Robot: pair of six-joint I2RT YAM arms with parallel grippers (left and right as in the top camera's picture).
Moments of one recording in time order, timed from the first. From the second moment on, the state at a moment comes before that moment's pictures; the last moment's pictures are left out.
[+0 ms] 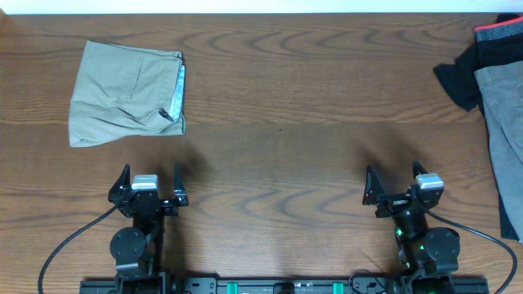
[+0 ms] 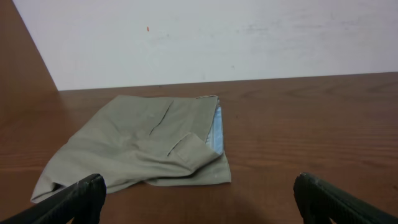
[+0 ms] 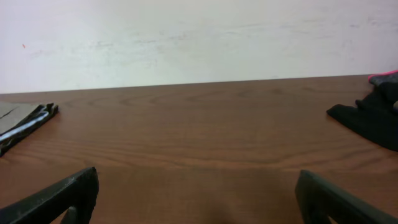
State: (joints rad) left arm 0.09 0.01 0.01 -0.10 0.05 0.07; right arm 0.11 0.01 0.01 -0.07 -0.05 0.17
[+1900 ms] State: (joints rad) left arm 0.09 0.02 0.01 -0.10 0.05 -0.10; right arm 0.11 0.01 0.01 0.02 0.01 0.29
